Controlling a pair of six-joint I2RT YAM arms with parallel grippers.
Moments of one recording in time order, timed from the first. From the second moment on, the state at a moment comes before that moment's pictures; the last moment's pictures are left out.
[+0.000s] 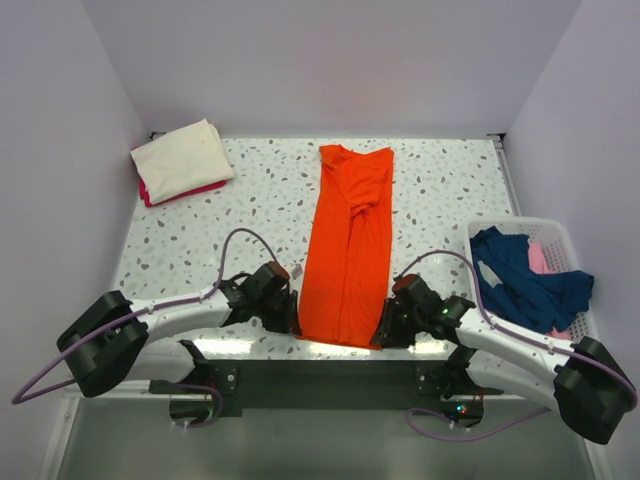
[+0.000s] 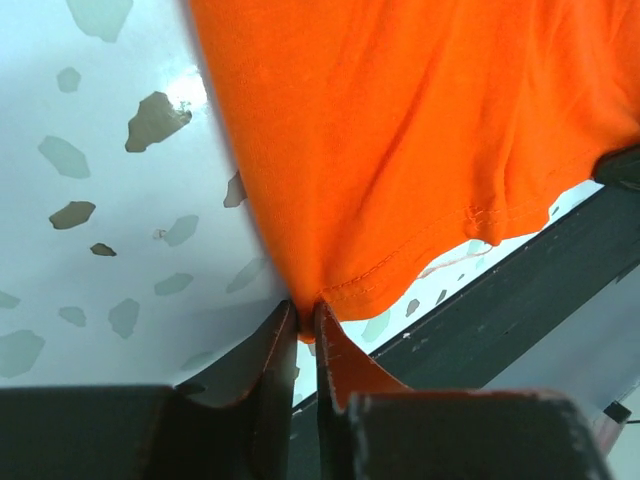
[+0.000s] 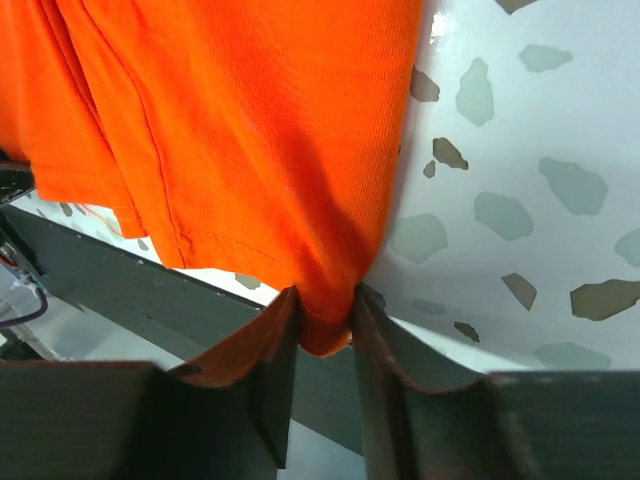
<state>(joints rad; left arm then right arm) -0.85 1.27 0.48 -0.25 0.25 -0.73 0.78 0.95 0.33 -0.46 -0.22 1.01</state>
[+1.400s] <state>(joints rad) -0.77 1.56 0.95 -0.32 0.11 -0.65 0.78 1.37 0.91 -0.66 0.29 0.64</state>
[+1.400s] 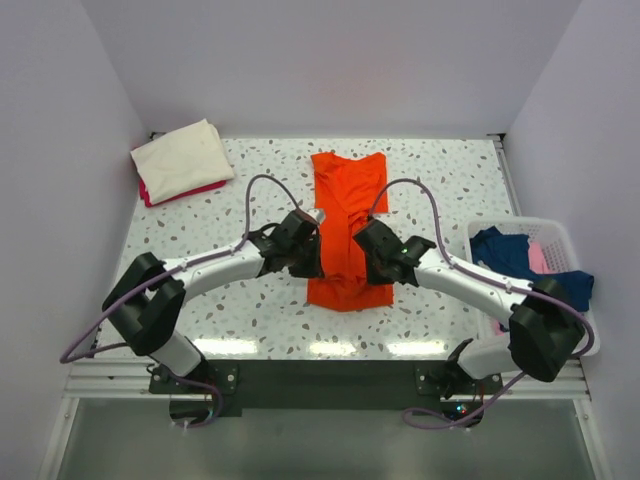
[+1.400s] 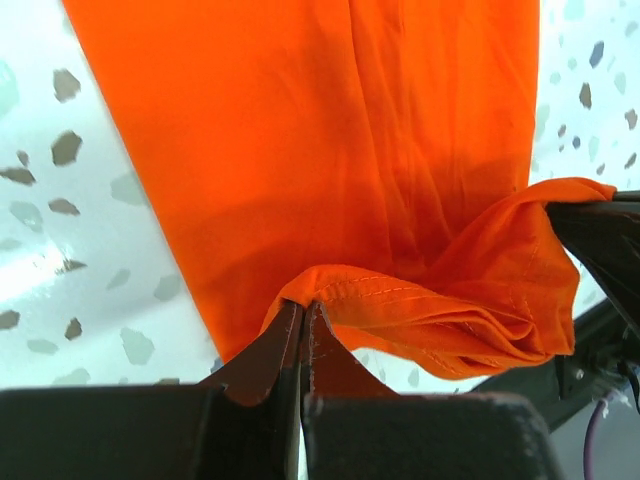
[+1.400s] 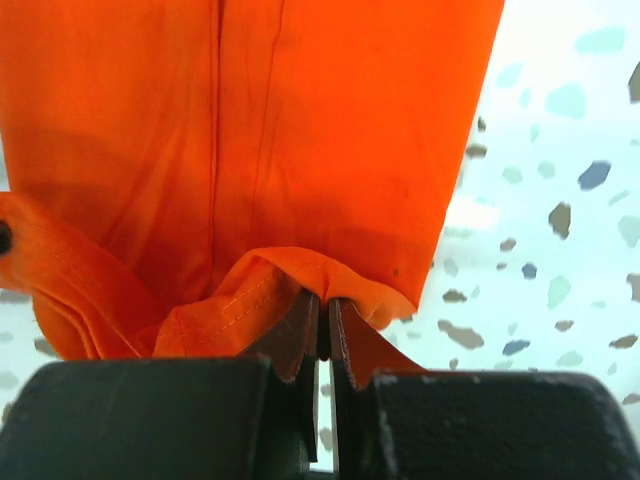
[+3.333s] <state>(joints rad) -0.49 1.97 1.36 -0.22 0.16 -0.61 0.33 1.84 1.33 -0.52 0.16 0.55</state>
